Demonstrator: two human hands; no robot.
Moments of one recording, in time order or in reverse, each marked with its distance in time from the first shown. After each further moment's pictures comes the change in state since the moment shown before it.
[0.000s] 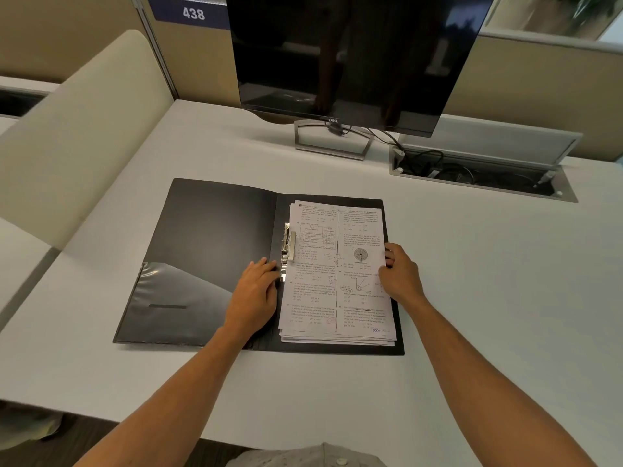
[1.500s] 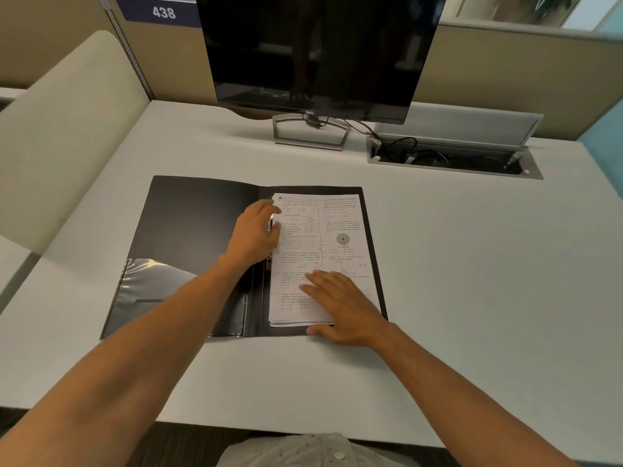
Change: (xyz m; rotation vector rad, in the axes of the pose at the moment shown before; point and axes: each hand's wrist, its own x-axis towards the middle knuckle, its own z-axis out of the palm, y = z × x) left_hand 0.093 0.025 -0.022 0.025 0.051 0.112; right_hand -0.086 0.014 0.039 -0.650 -0.324 -0.851
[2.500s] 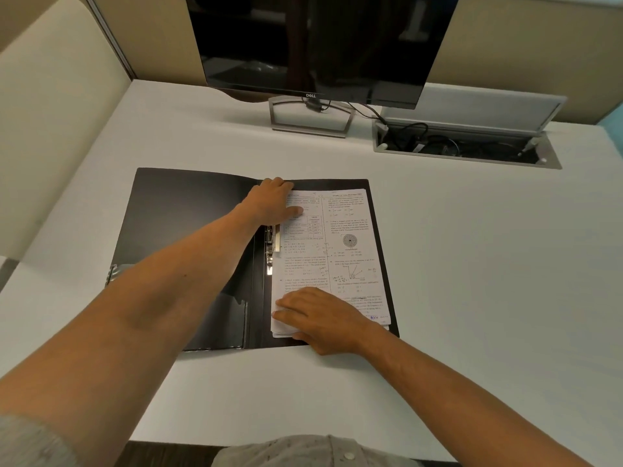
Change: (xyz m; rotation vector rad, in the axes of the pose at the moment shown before) left_hand 0.099 -0.019 0.026 0.327 -0.455 0.038; right_hand 0.040 -0.017 0.013 -0.020 -0.150 -0.269
